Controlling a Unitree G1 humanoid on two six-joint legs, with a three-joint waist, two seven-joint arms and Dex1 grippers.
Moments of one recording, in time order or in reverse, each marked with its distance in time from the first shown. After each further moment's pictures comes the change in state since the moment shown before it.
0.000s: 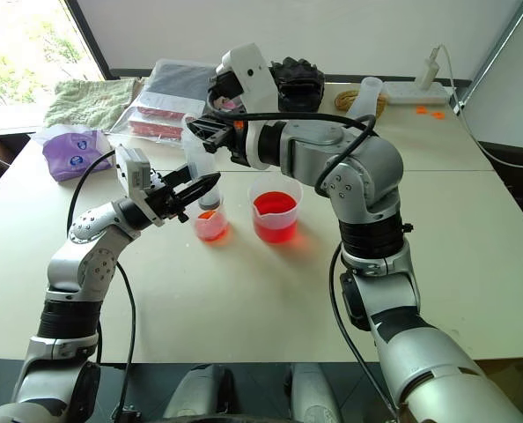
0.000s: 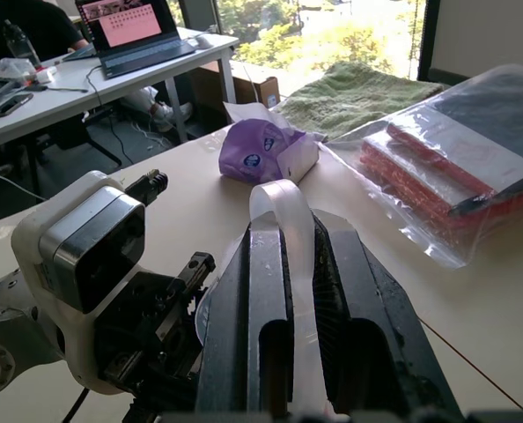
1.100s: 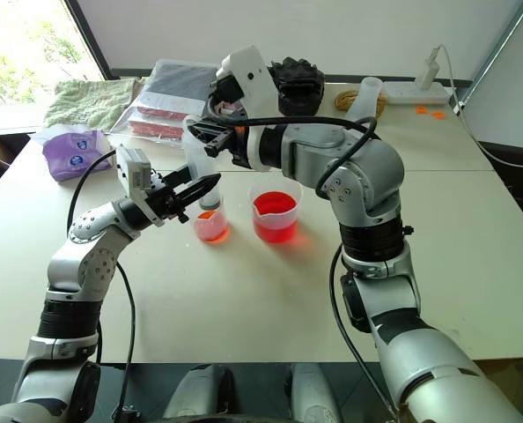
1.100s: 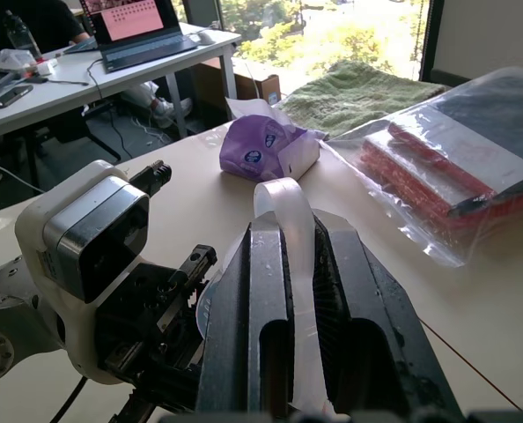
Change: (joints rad) left arm -0.001 0.001 0.000 0.001 0.007 0.000 -0.008; right arm 0.012 -0.001 0.000 -0.020 -0.033 0.001 0.038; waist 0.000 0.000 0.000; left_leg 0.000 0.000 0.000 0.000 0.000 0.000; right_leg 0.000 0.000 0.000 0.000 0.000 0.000
